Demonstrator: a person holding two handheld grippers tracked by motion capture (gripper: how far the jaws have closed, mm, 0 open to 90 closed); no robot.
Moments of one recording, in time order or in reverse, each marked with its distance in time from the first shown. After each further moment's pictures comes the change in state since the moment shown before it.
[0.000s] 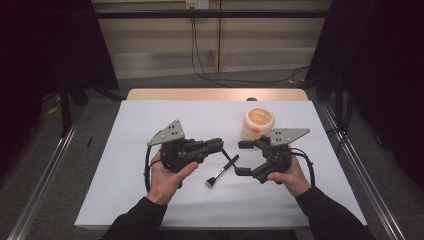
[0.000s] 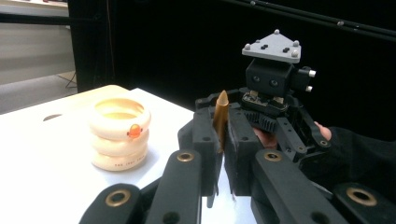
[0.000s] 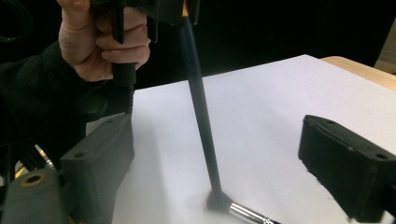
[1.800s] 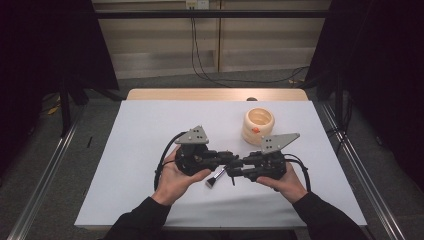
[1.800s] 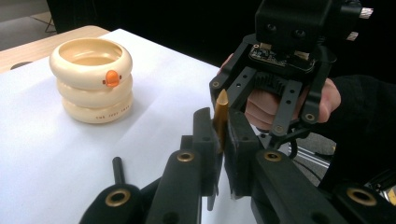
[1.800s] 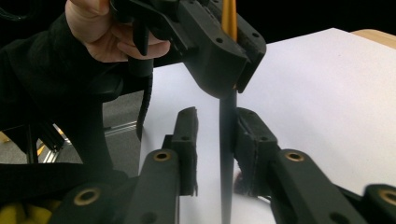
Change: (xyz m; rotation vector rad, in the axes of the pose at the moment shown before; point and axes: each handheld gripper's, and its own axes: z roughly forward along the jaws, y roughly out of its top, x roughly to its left) left arm -0.009 -0.005 0.031 0.257 -0.037 0.013; right arm 0.016 -0.003 0.014 0.109 0.059 0.010
